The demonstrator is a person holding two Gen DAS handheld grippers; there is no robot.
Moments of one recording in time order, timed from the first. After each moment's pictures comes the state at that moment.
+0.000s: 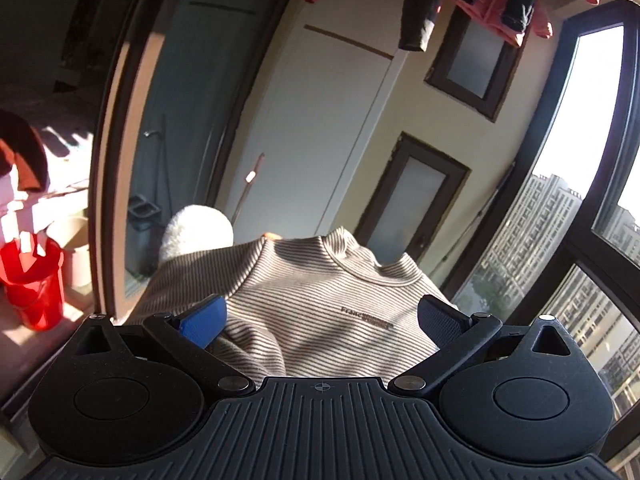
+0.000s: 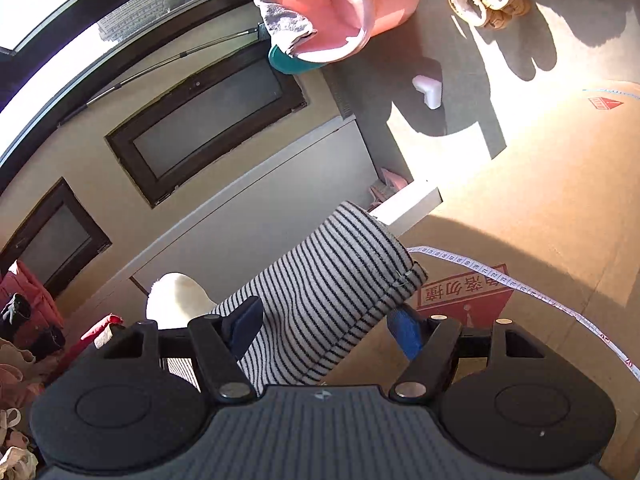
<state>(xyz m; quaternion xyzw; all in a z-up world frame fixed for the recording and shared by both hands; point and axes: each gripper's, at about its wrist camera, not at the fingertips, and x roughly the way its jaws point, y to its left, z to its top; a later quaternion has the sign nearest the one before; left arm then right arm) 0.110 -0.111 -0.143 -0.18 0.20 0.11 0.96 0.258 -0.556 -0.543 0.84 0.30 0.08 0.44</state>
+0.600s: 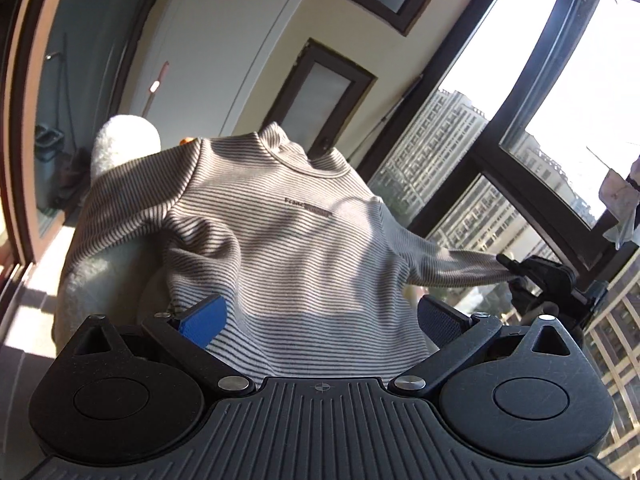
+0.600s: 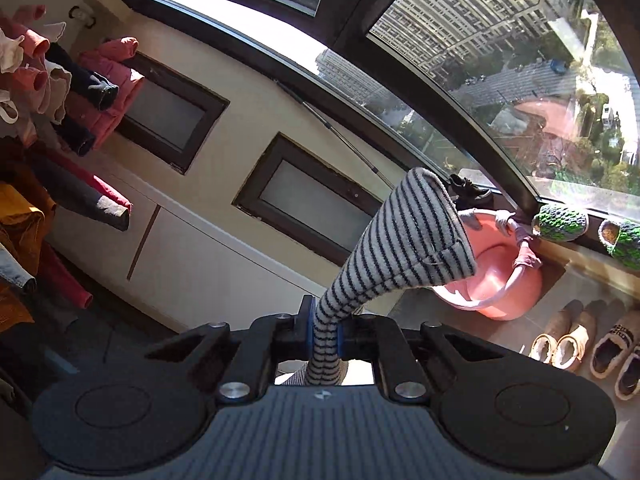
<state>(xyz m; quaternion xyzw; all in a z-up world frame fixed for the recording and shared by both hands) 0.096 -0.084 -0.164 -0.20 0.31 -0.15 0.92 0.212 -0.544 -0.230 0.46 0.14 0.00 0.88</state>
